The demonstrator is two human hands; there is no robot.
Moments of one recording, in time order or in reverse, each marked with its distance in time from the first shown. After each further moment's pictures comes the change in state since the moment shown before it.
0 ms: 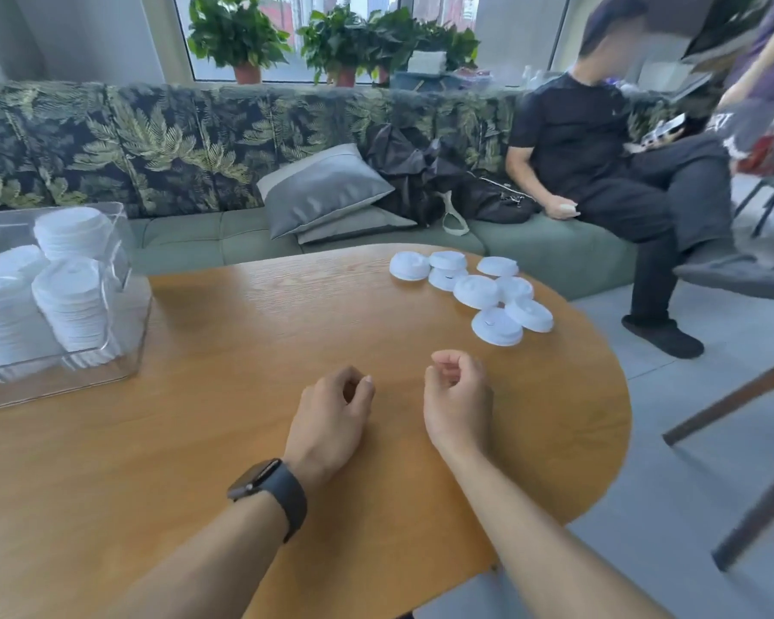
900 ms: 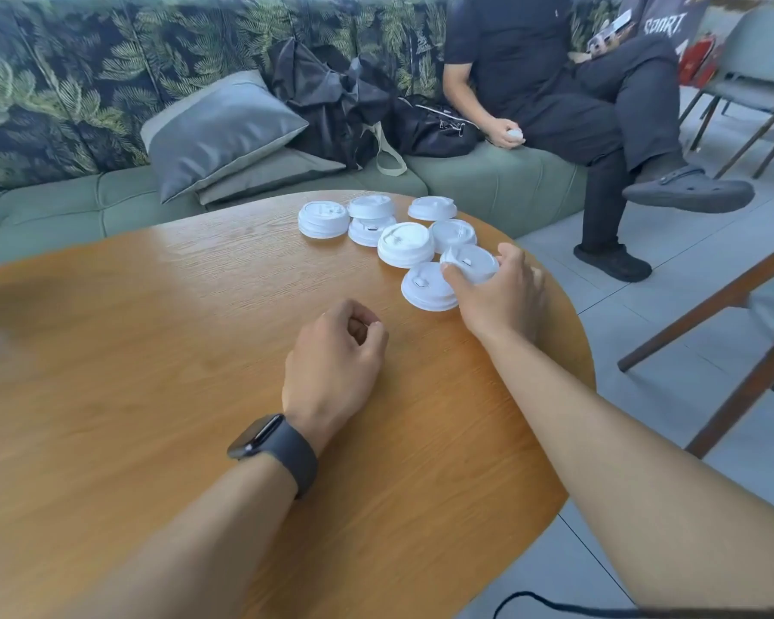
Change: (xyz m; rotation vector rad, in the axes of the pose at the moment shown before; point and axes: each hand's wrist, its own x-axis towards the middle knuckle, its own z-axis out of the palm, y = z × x) left_hand 0.074 0.049 0.104 0.036 0.002 0.099; right_hand 0.170 0.068 -0.070 -0.456 0.198 0.042
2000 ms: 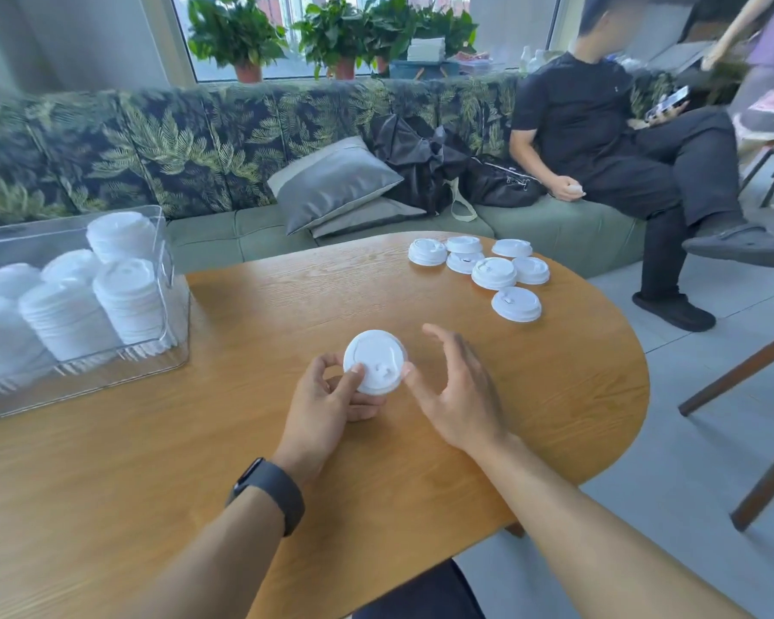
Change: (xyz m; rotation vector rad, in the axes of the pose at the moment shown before) left_hand -0.107 -0.066 -0.145 -0.731 -0.029 -0.283; right_hand -0.215 -0.081 -0.014 0.211 -0.333 -0.567
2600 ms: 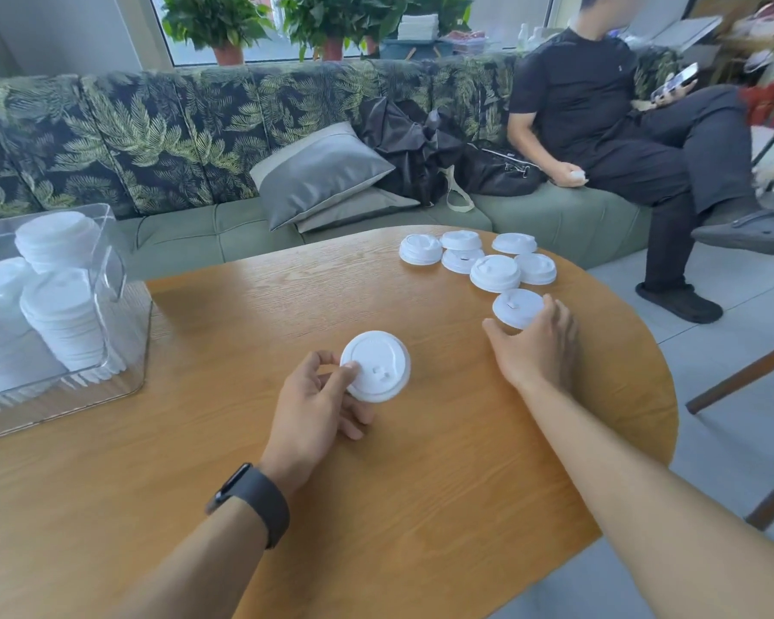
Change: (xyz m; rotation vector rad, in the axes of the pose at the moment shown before) left_hand 0.047 0.001 0.013 0.146 0.006 0.023; right_hand 0.090 0.099 -0.028 -0.290 0.231 0.576
